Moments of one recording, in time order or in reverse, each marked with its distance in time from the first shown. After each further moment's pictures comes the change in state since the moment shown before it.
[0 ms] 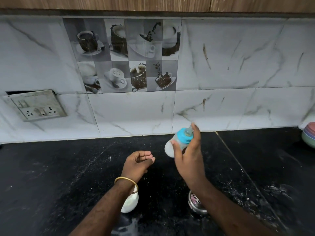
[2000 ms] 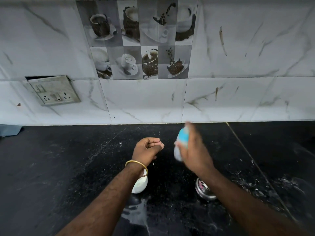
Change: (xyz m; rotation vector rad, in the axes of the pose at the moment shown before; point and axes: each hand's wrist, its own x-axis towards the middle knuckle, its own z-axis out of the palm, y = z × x) left_hand -0.002 -0.006 -0.003 -0.006 0.012 -0.004; right_hand -0.012 0.009 -0.001 -0.132 -0.297 0.028
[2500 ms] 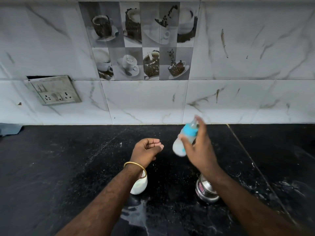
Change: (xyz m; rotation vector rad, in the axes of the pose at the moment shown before) left_hand 0.001 0.000 -0.004 -0.022 -0.003 0.003; right_hand 0.011 0.000 -0.011 0.198 0.112 0.037
